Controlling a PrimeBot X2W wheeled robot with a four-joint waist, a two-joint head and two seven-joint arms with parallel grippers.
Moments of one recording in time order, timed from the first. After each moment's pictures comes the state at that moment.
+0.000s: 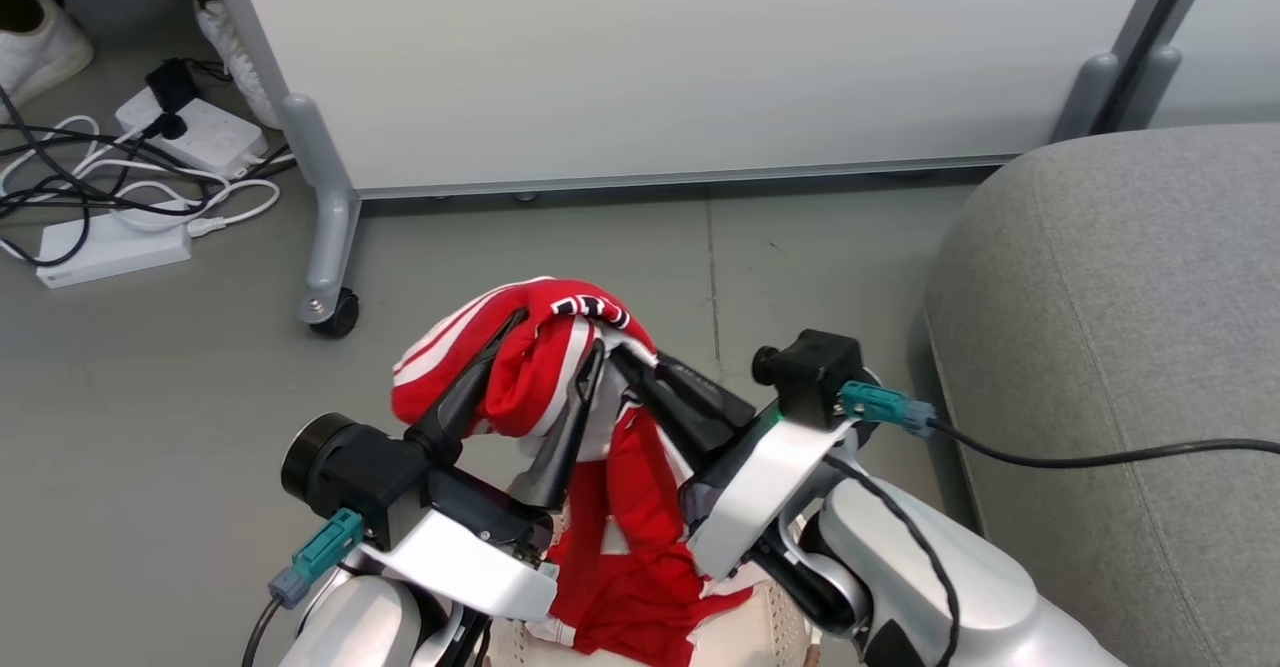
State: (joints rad) left arm -0.21 0.16 -0.42 0.05 -0.34 -0.09 -0.23; right arm -0.65 -0.05 0.91 0.51 0.71 0.13 -0.26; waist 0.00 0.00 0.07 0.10
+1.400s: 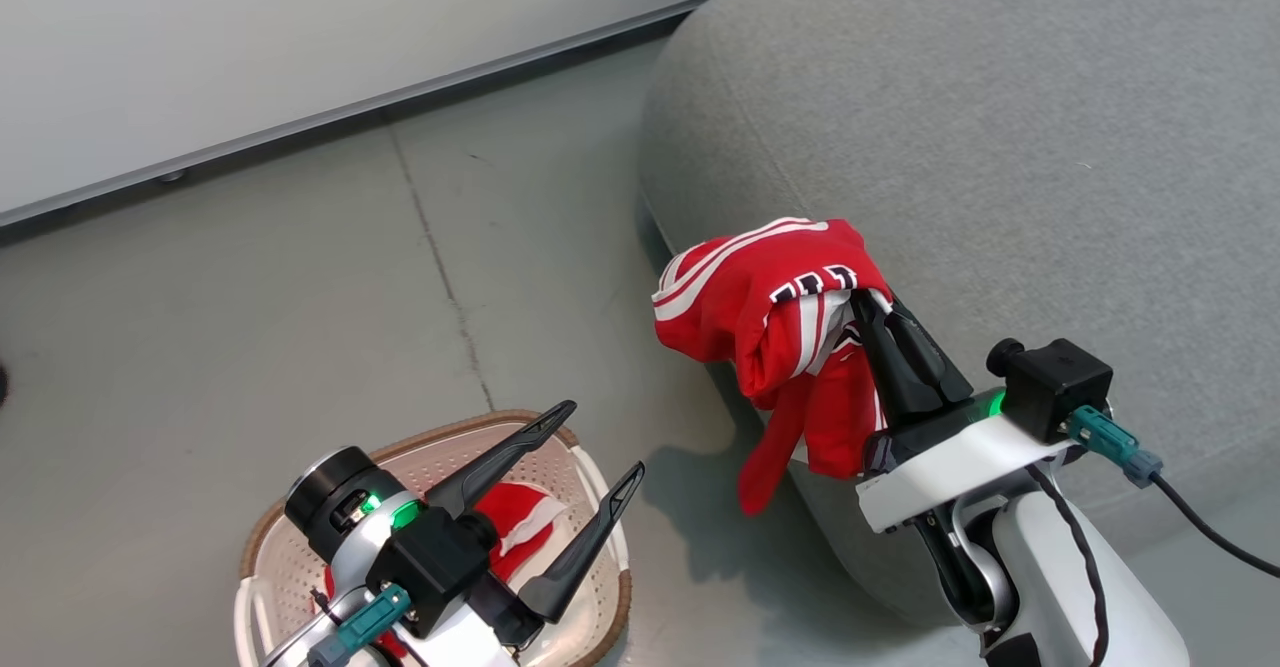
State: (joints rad) left arm -0.17 0.37 -0.59 -0.08 -0.26 -0.12 -0.13; right arm -0.38 -0.05 0.33 0.35 0.34 0.13 -0.26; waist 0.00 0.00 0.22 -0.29
